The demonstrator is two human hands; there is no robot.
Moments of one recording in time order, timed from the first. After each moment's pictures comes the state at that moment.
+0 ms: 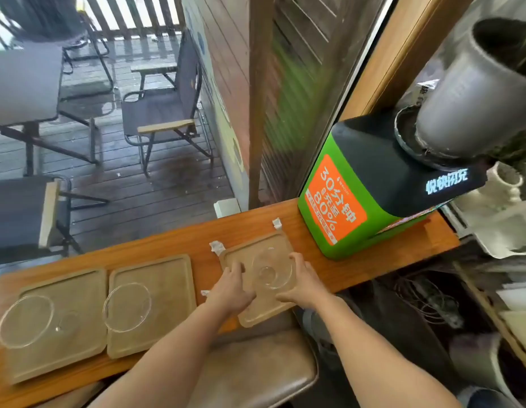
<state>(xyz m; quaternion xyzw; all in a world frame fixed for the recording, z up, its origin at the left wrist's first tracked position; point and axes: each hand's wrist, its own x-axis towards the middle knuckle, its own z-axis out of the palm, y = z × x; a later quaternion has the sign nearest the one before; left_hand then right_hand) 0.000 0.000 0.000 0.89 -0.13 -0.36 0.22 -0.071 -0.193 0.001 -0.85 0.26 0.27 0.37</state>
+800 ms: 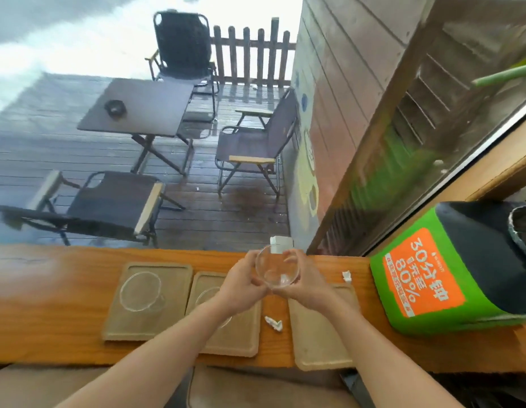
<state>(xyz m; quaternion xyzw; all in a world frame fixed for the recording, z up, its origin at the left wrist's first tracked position) 0.049 0.131 0.087 0.83 -0.07 -0.18 0.53 0.041 -0.055 0.095 -0.88 0.04 0.16 0.45</state>
